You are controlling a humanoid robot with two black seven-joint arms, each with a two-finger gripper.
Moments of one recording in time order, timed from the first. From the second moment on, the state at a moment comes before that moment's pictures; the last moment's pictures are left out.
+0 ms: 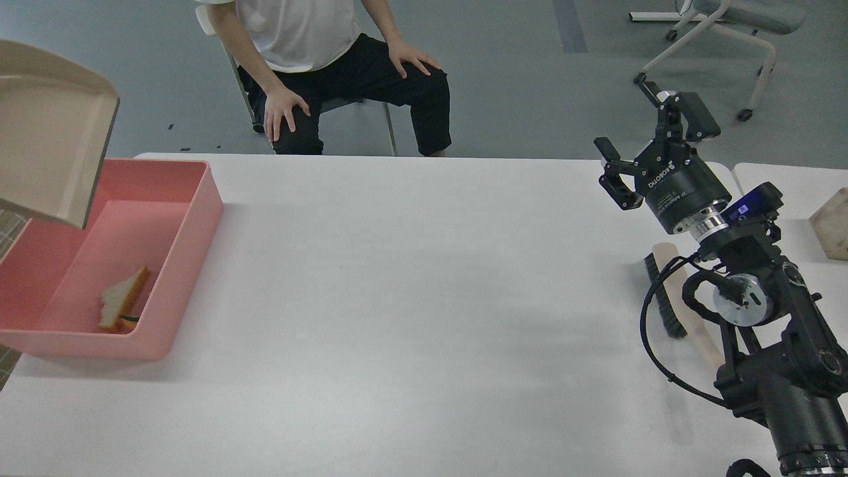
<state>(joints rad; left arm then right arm) -0.05 1.21 -1.64 -0.96 1.01 -0.47 -0.49 0.42 -0.02 1.58 1.10 -0.97 0.49 0.02</state>
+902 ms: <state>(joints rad) 0.03 0.85 -1.46 -1.41 0.77 -0.33 -0.32 0.39 -0.08 1.64 1.09 -0.97 0.49 0.02</state>
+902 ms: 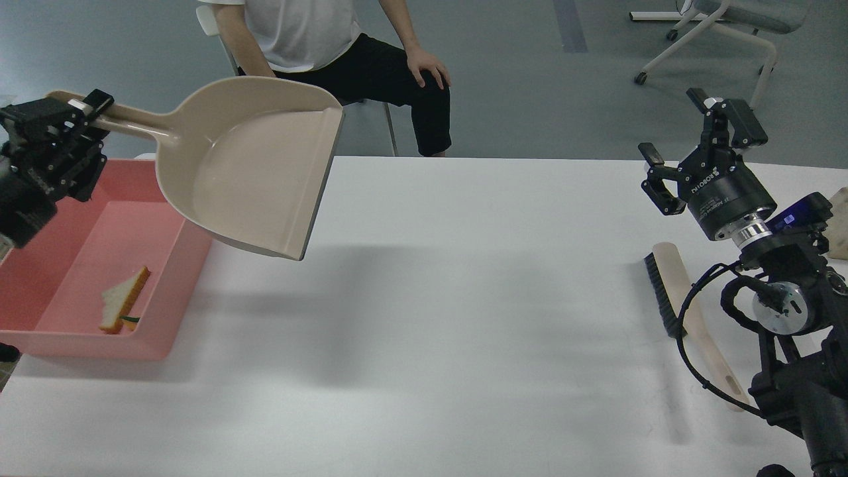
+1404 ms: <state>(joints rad) 0.02 0.64 -1.33 -1.51 0.95 -0.14 -0.17 0.39 -0.09 1.64 1.09 -0.96 0.49 0.02</state>
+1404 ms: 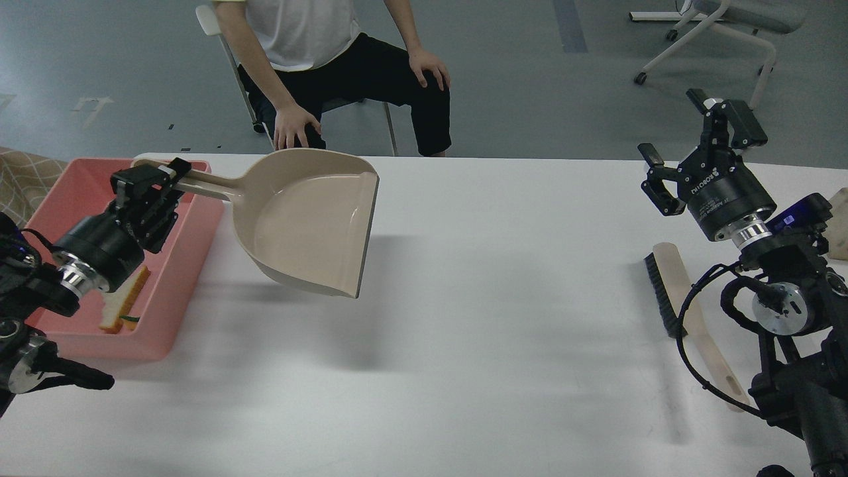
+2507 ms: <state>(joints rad) 0.03 0.30 -1.23 -1.59 1.15 0.14 0.05 0.37 -0.11 1.64 1.10 -0.93 0.49 0.02</state>
